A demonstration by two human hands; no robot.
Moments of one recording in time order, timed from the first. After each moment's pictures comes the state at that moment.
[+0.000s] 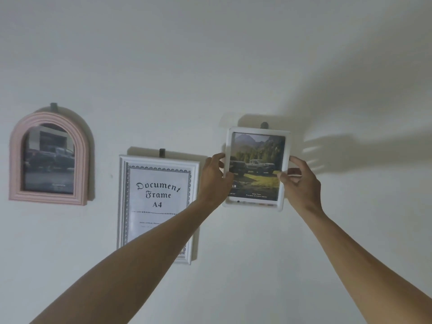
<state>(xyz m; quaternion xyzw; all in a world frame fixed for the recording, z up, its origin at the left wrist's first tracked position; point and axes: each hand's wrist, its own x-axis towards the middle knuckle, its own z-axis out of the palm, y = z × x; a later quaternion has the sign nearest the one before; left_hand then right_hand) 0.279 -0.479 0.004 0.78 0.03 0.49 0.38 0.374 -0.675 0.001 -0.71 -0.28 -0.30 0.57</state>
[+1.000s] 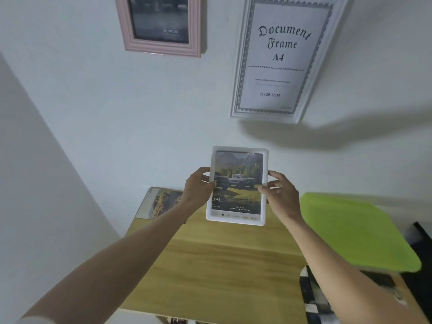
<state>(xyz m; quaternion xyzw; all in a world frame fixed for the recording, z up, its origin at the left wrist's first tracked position) -0.014 -0.275 -0.330 0.79 0.28 0.17 0.53 0.094 -0.489 -0.325 -0.81 -0.19 0.05 0.55</state>
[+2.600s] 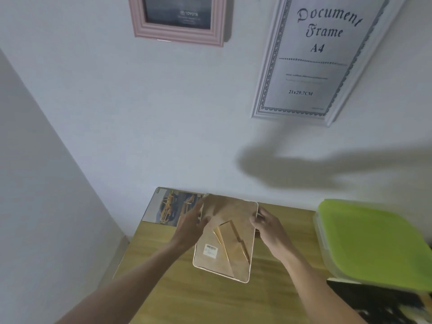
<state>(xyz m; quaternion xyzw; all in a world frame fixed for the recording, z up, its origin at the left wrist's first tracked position) -0.057 -0.228 -0.448 0.86 0.24 0.14 0.44 0.082 -0.437 -0.422 -0.77 -0.18 0.29 0.54</state>
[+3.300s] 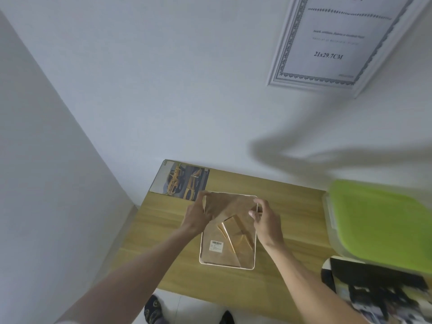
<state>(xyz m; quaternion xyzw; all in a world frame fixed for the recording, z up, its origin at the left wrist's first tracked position) -0.072 -0.246 -0.489 0.82 0.34 0.03 0.45 0.050 -0.434 -0.489 -0.89 -0.25 0.08 0.38</state>
